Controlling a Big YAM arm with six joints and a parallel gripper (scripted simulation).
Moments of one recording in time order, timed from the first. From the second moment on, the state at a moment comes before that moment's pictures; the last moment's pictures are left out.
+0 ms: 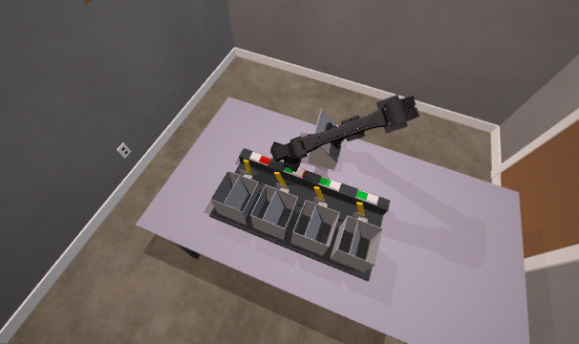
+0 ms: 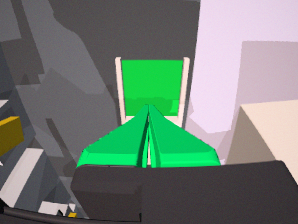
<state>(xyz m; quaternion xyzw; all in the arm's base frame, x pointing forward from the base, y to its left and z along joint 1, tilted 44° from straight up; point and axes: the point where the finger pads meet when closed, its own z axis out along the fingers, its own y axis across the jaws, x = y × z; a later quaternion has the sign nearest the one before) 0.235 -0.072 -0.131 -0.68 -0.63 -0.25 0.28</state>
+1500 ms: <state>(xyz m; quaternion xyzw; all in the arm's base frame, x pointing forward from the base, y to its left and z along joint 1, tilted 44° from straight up) 0.235 -0.069 -0.129 -0.68 -0.63 -0.25 0.28</state>
